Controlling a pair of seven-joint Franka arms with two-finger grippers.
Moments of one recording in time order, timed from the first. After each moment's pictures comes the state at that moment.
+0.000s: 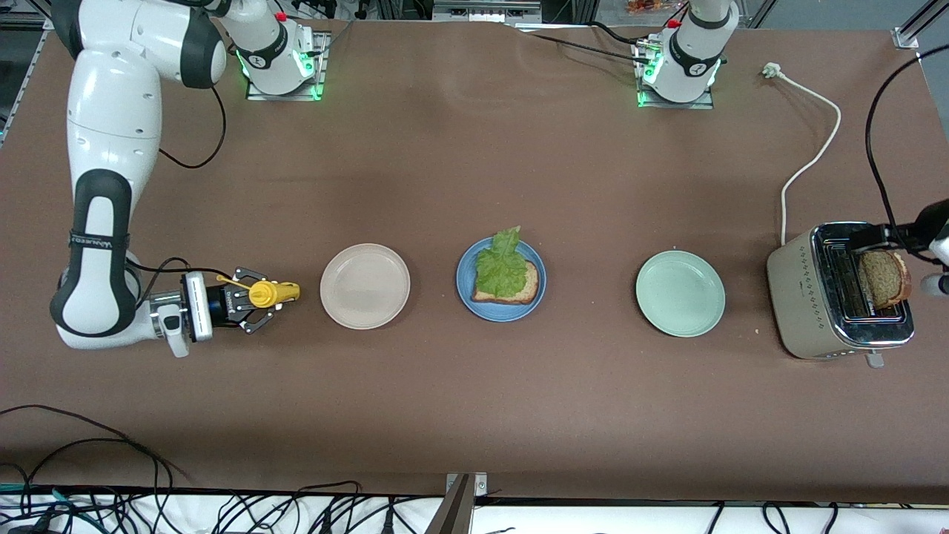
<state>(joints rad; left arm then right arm) 0.27 0.30 -0.12 -1.47 0.12 1.62 0.11 0.18 1.01 -0.48 -1.31 1.33 1.28 -2.15</state>
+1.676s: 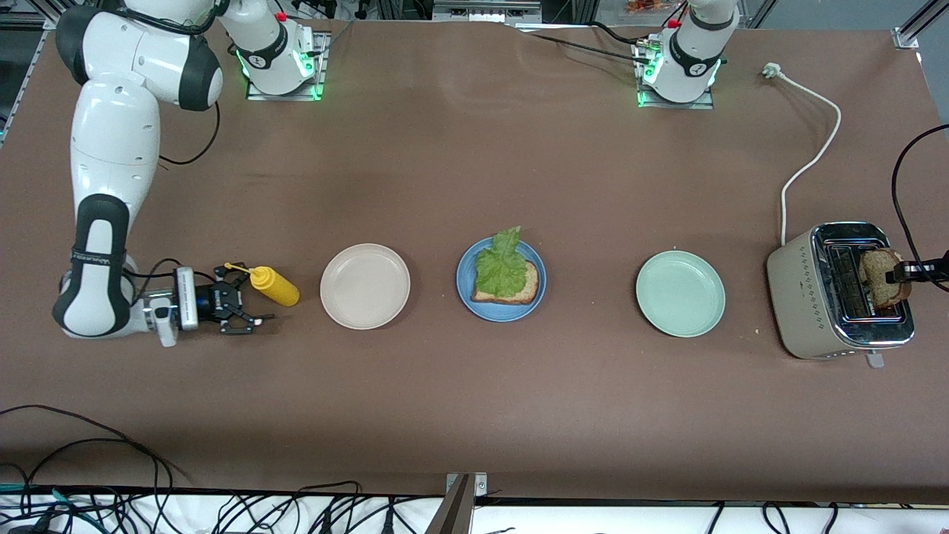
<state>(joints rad) 0.50 0.52 -0.12 -1.45 0.09 1.80 0.36 0.11 1.13 -0.54 -1.30 1.34 1.27 -2.41</state>
